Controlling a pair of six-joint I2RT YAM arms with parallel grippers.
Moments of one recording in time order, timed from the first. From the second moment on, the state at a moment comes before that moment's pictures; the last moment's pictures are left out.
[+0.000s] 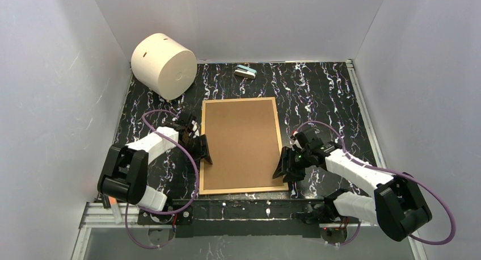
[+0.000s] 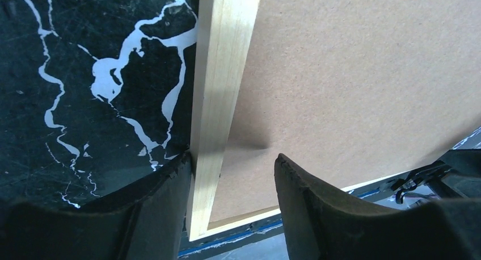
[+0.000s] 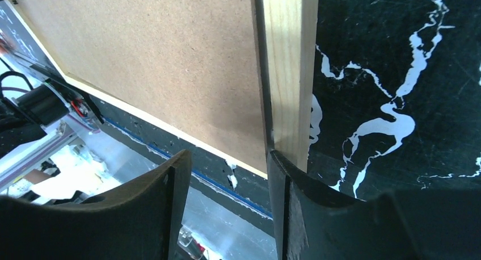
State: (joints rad) left arm -0.32 1.47 0.75 -0.68 0.30 -0.55; right arm 0.53 1.14 0.50 -0.53 -0.48 0.73
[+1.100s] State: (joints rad) left arm -0.28 1.44 0.73 -0.65 0.24 -0.55; right arm 0.60 1.00 0.32 -0.22 -0.64 0.99
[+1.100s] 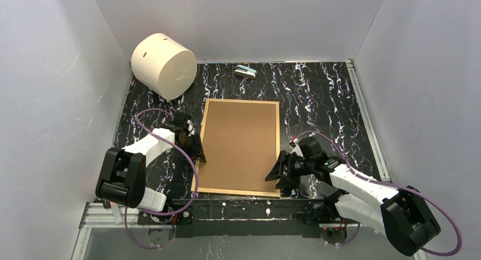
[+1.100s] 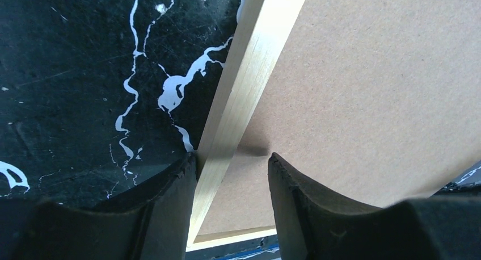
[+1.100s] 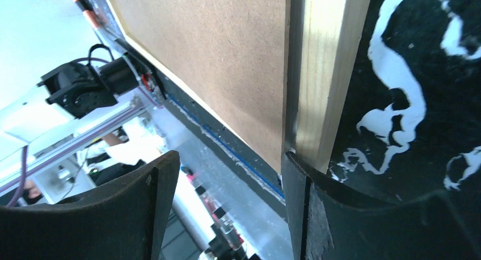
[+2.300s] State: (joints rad) left arm -0.26 1.42 0.72 -0.50 0.10 -0.51; right arm 0.54 1.03 0.08 0.59 -0.41 1.28
